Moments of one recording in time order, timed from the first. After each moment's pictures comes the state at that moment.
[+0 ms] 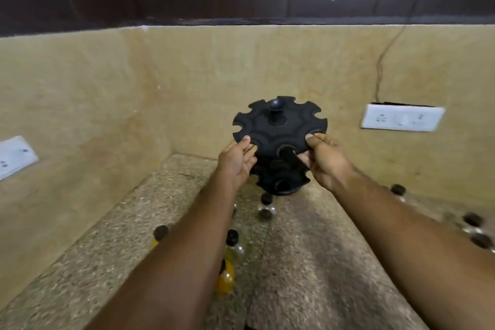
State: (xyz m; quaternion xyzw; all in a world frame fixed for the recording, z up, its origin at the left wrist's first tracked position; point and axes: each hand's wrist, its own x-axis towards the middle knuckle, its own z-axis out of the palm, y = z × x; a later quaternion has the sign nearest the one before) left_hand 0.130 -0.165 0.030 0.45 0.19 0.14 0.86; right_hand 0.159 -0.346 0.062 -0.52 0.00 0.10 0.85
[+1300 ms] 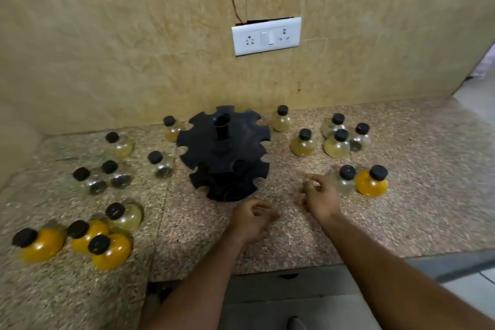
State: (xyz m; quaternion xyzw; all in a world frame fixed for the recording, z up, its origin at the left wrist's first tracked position) left_hand 0.058 -0.467 -0.179 0.79 0.12 -0.18 0.58; right_hand 0.084 -0.654 -0.162 -0.78 0.21 0.00 0.59
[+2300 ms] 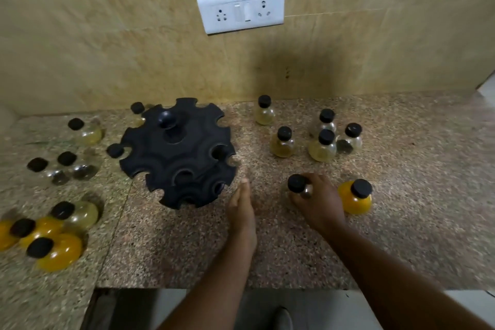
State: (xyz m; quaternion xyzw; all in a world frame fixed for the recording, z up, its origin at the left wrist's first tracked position) left_hand 0.124 -0.591 -0.214 0.56 0.38 -0.01 0.74; right_hand 0.140 -0.757 -0.186 -0.94 0.04 0.01 0.34
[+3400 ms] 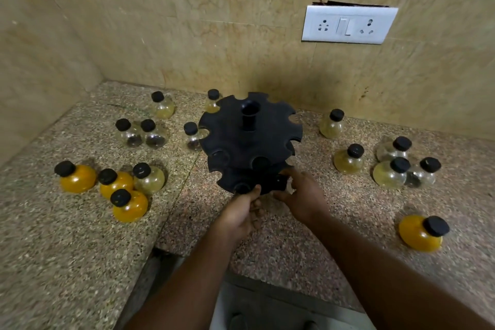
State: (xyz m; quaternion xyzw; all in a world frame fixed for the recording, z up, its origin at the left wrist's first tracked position) left_hand 0.081 -0.431 -0.179 0.47 0.35 -0.15 0.79; right_hand 0.148 -0.587 -0.166 -0.93 -0.15 0.07 0.32
